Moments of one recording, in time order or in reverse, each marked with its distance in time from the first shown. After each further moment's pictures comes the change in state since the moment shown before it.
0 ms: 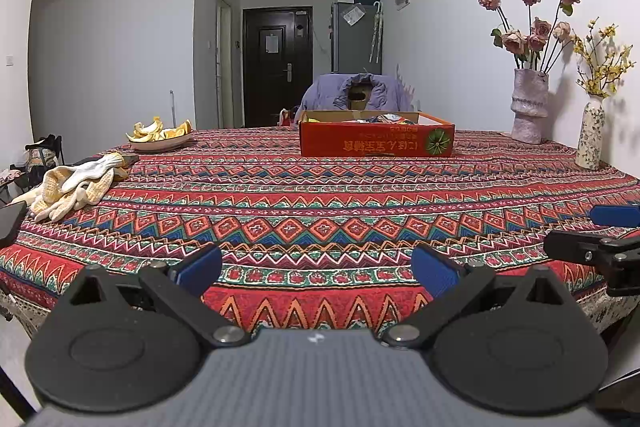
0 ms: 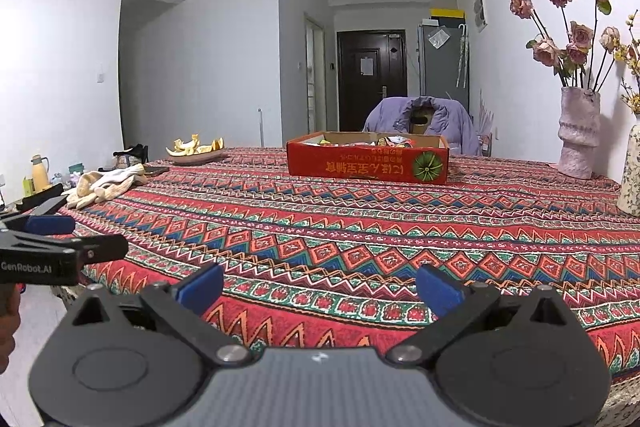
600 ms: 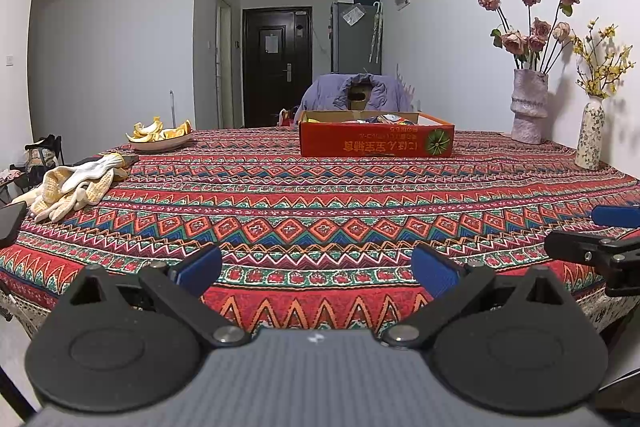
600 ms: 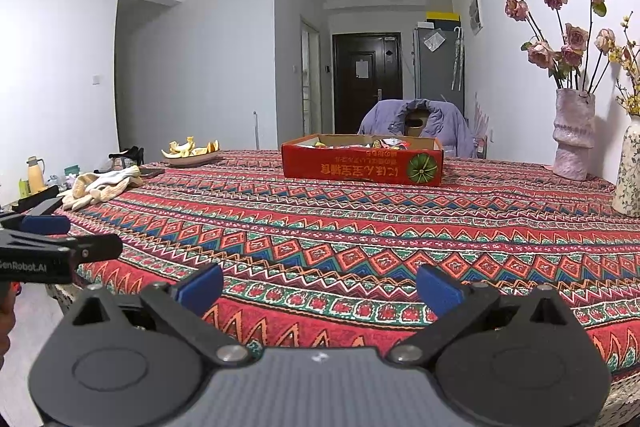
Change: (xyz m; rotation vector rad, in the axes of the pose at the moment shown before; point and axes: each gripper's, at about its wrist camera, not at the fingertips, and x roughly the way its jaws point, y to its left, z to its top) left arm 0.000 0.001 0.001 0.001 -0.001 0.000; right arm -0.001 0.001 -0.001 -0.003 -0.009 -0.015
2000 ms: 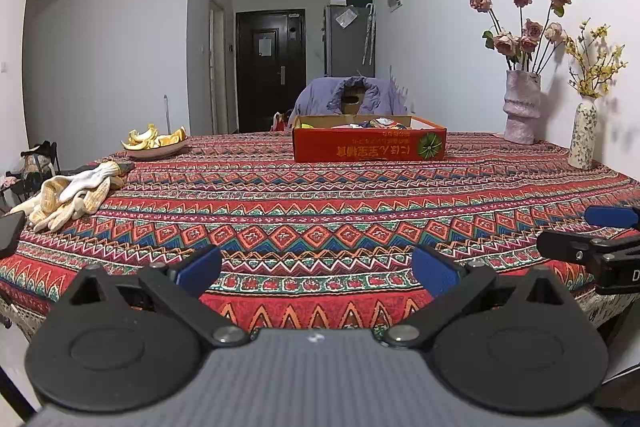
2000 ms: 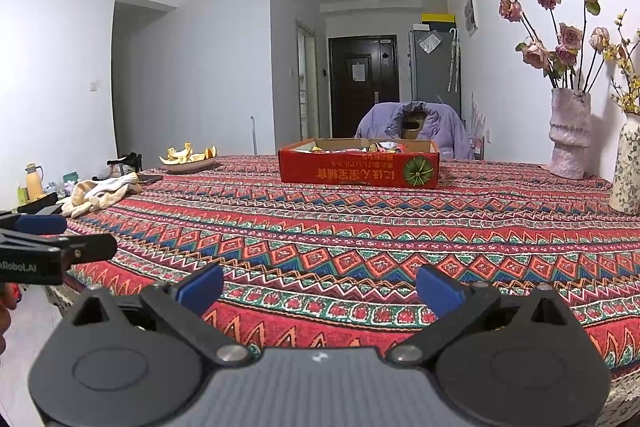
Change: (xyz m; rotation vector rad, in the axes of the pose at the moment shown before) left arm -0.007 -0.003 0.008 0.014 -0.003 -0.015; right arm -0.004 -0.004 0.002 0.014 -0.016 -0.003
